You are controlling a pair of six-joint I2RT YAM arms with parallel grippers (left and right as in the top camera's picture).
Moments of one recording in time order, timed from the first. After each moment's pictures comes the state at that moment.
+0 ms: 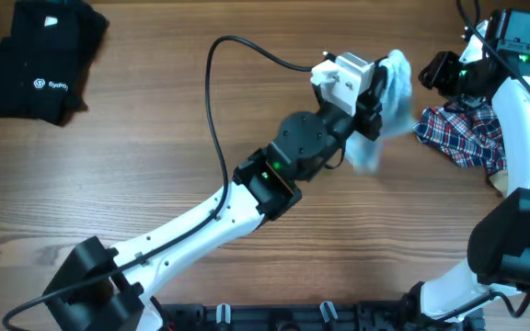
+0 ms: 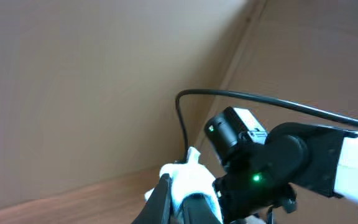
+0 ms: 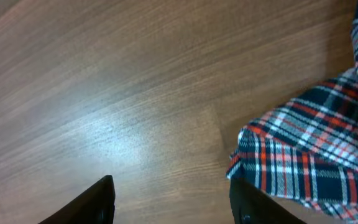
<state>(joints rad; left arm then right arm) -0.92 1.61 1.18 0.60 -0.17 -0.27 -0.21 1.80 1.55 -0.85 -0.22 0.26</state>
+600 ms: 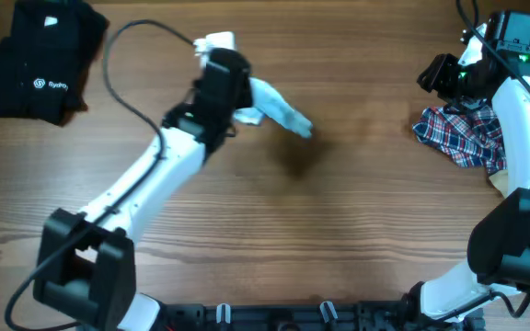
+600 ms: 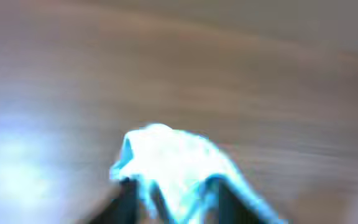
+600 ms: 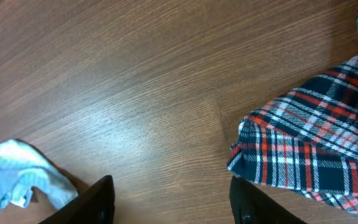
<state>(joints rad) -0.41 1.68 1.20 -0.23 -0.26 -0.45 -0.21 1.80 1.55 -0.88 -0.23 0.26</state>
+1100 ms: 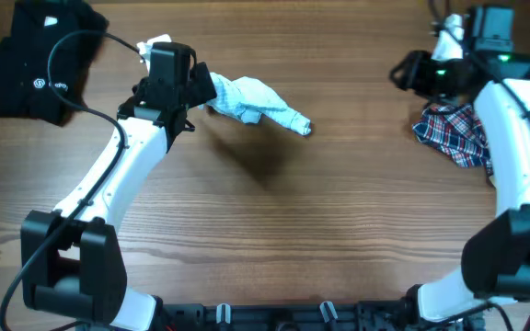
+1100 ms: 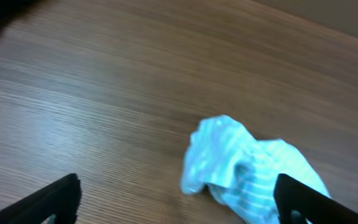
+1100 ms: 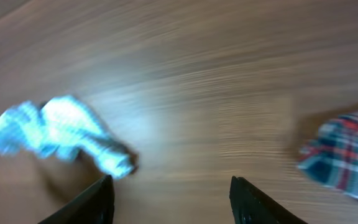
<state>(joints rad) -0.22 1.68 1.20 -0.34 -0.23 -0.47 -0.06 1.72 1.55 -0.89 -0.31 0.21</state>
